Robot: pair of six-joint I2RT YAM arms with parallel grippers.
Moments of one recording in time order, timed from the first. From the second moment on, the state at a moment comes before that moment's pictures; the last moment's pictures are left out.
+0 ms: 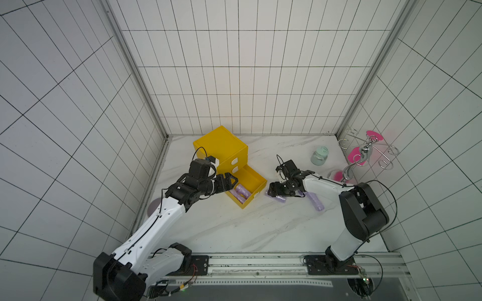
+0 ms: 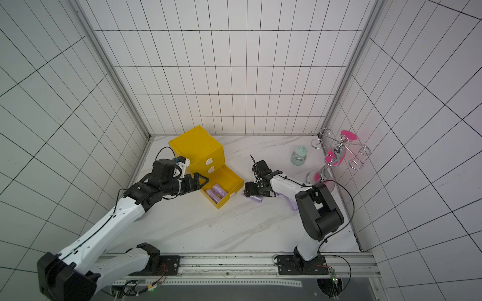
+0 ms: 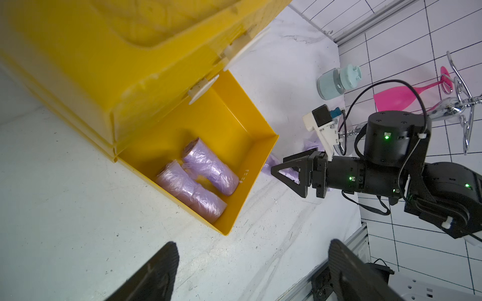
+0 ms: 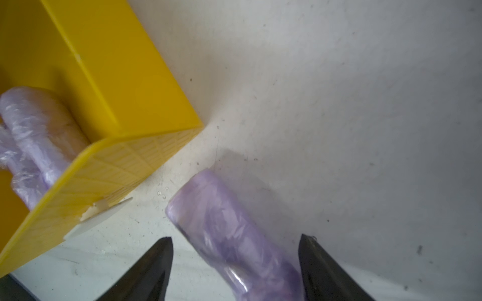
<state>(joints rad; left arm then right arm) -0.42 1.08 0.93 -0.57 0.36 -0.66 0.47 1.68 0.98 -0.47 -0.25 0.35</state>
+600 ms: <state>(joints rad) -0.42 1.07 0.92 -0.56 0.37 -0.67 0.62 1.66 0.97 -0.56 -0.05 0.36</state>
